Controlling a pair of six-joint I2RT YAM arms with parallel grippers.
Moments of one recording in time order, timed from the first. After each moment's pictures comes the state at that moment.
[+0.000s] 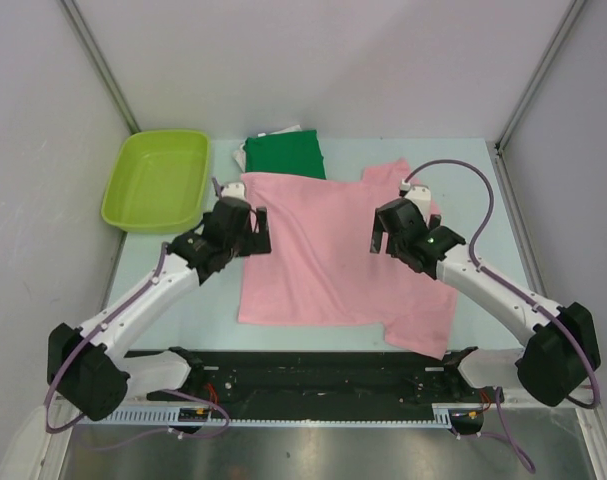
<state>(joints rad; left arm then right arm) -0.52 1.23 1.08 -0.58 -0.35 -0.42 0.61 1.31 1.05 -0.57 0.51 0.54</state>
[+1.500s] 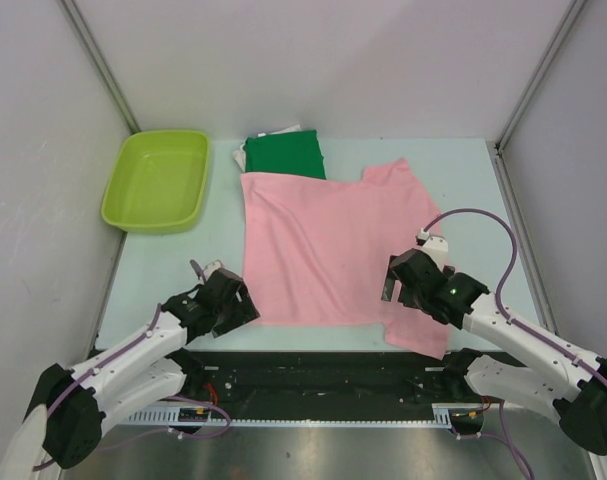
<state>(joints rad) -0.60 0.86 0.41 -0.62 -0.15 -0.99 0.75 0.95 0.71 -0.78 0.46 0.83</state>
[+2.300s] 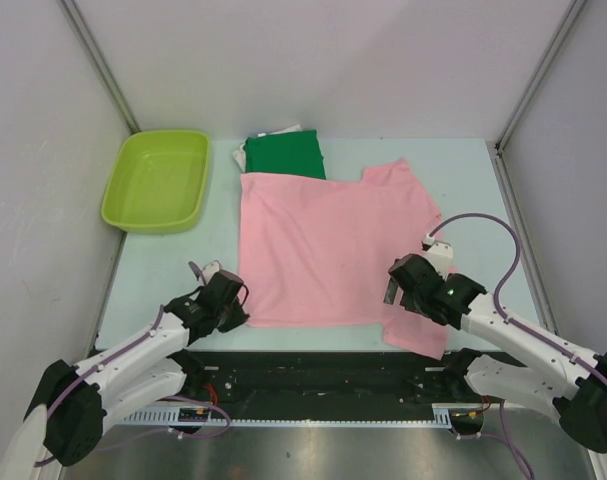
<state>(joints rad) -0.60 0.90 0.37 -0.53 -0.21 -1.00 0.76 0.95 0.69 -0.82 0.49 0.91</state>
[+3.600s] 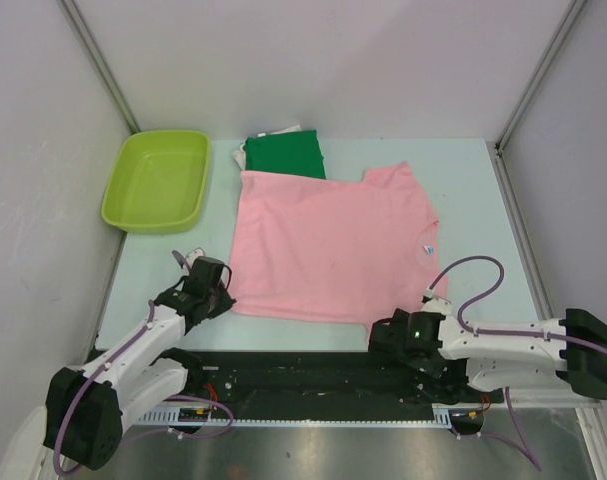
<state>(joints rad) -0.36 0.92 0.41 -0.49 -0.20 -0.82 1.27 1.09 0.57 -1.15 0.43 1.76</state>
